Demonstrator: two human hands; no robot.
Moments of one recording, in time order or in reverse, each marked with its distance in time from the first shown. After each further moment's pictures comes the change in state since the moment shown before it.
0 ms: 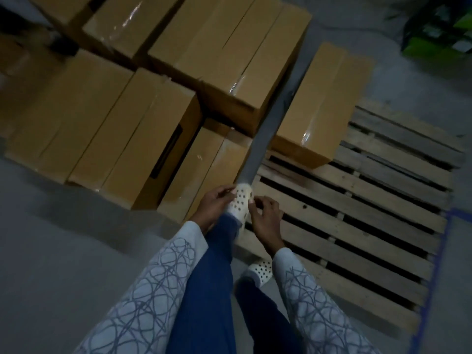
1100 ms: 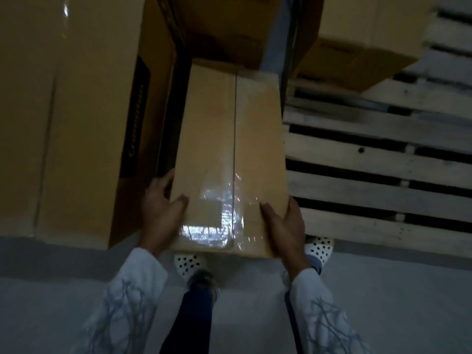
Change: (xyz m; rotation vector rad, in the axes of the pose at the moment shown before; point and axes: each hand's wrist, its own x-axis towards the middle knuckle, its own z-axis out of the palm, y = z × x) left_hand 0.182 -0.192 -0.180 0.407 0.286 0.104; right_hand 0.076 0.111 0.235 0.370 0.265 0.387
